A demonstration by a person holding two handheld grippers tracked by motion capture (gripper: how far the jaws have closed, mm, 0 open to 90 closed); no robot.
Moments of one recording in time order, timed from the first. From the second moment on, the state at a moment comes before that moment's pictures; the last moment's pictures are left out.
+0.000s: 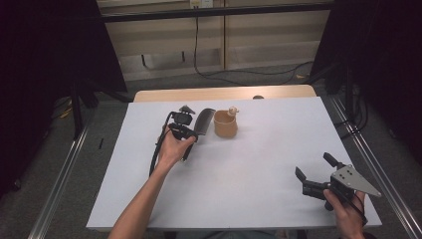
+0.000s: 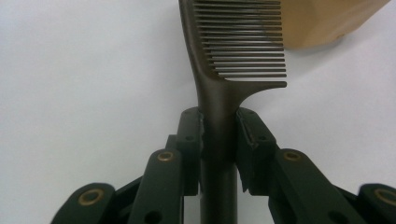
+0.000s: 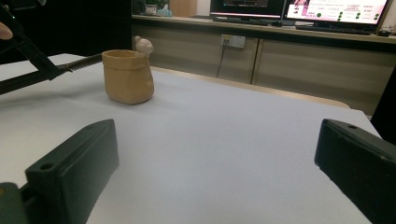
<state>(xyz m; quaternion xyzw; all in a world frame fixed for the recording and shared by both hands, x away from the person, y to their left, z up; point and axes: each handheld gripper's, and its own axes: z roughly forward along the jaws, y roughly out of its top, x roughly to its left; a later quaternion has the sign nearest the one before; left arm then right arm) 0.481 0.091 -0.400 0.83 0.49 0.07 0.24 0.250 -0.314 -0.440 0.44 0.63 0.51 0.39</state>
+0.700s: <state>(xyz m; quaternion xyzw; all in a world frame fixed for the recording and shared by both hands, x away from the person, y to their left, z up) 0.464 0.109 -0.387 0.81 0.46 0.14 0.35 0.250 -0.314 -0.440 0.44 0.63 0.51 0.39</state>
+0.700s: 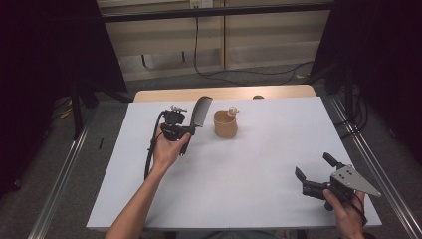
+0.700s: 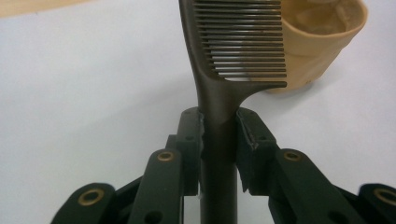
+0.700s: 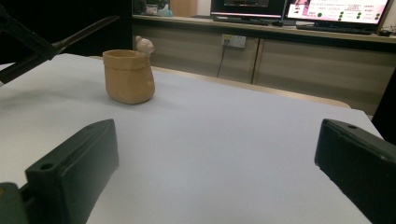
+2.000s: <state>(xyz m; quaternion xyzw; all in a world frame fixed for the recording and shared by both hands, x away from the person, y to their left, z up) 0.457 0.117 -0.370 0.75 0.37 0.22 0.51 0.250 -0.313 -0.440 0.44 0.63 0.51 0.39</state>
